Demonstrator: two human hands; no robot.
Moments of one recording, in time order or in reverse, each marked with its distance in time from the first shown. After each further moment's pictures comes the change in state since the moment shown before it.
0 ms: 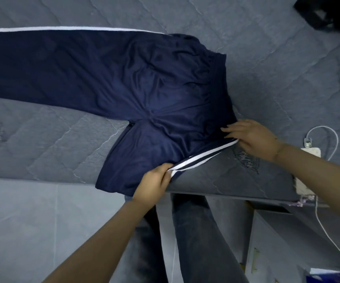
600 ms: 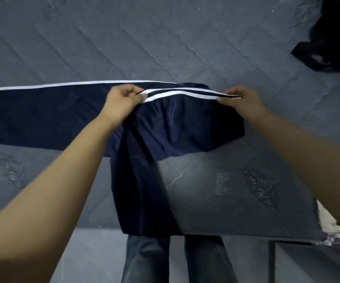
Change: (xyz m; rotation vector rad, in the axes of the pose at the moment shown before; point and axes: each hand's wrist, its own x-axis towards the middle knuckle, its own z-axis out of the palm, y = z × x) left_hand 0.202 0.053 -0.239 -0.399 0.230 -0.108; right_hand 0.171 0.017 -0.092 0.979 0.558 0.764
